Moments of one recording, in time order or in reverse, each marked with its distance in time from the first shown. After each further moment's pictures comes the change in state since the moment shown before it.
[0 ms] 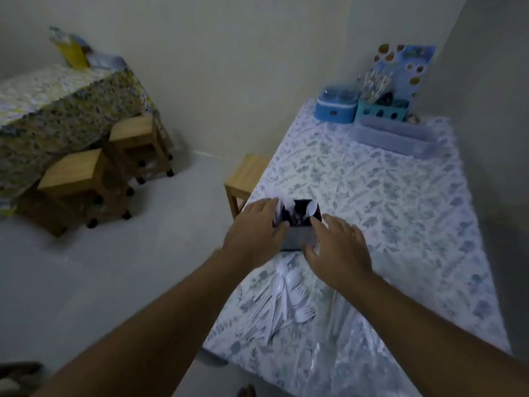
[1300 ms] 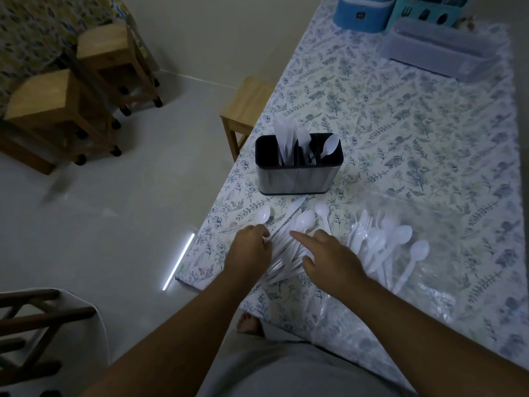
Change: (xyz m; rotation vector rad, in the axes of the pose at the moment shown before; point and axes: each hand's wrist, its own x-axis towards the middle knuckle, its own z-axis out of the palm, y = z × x) left_hand -0.082 -0.072 0.136 -0.156 -0.124 -0.355; right_hand -0.057 -0.004 0.106 0.219 -0.346 -0.122
